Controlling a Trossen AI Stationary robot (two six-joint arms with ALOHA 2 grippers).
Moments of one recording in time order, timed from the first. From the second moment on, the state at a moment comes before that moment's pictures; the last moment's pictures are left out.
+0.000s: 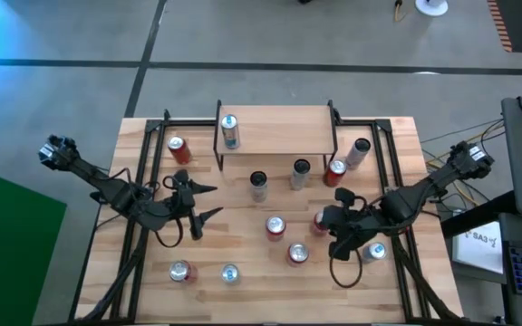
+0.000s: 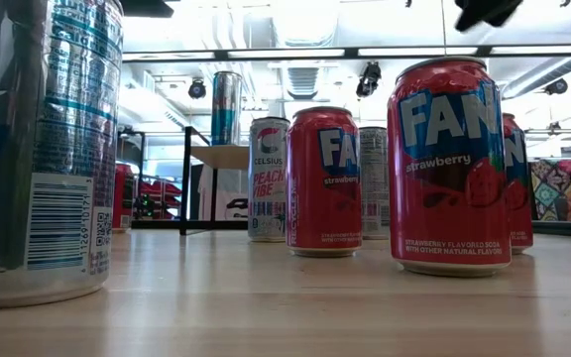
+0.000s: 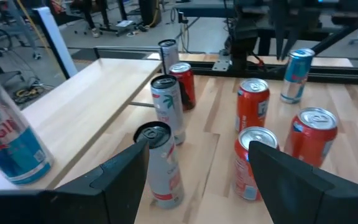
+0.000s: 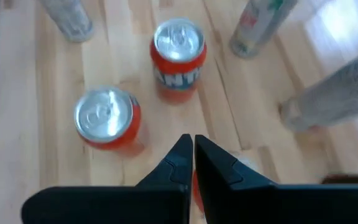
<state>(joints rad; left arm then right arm) -0.54 0.99 0.79 -0.25 -0.86 -0.27 0.52 1.32 1.17 -0.88 0.39 0.61</state>
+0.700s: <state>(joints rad) -0.54 0.99 0.79 -0.25 -0.88 -0.36 0.53 1.35 1.12 -0.88 0.42 0.62</state>
